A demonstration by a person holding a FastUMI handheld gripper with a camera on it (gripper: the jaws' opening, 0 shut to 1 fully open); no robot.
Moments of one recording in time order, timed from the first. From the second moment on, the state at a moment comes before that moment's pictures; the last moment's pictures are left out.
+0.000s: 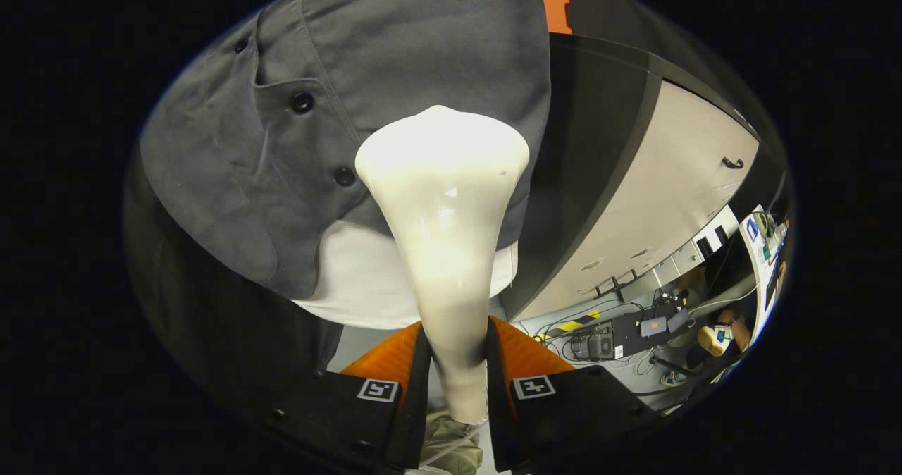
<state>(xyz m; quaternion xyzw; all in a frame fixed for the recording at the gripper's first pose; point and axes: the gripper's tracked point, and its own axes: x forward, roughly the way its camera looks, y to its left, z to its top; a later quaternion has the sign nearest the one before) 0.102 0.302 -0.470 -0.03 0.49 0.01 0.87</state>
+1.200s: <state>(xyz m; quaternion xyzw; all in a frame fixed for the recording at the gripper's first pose) 0.060 0.347 -0.305 -0.01 0.36 -0.02 0.93</state>
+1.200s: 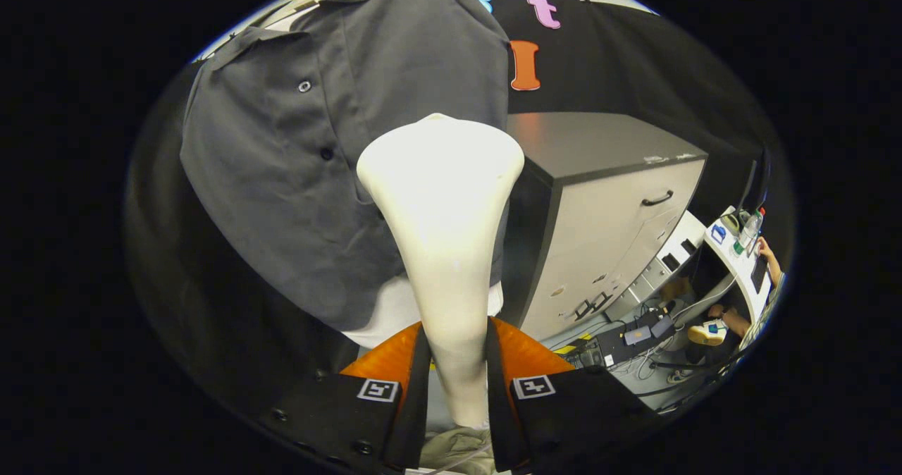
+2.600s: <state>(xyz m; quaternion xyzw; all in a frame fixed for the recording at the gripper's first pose) 0.117 0.535 -0.164 -0.03 0.23 0.10 0.97</state>
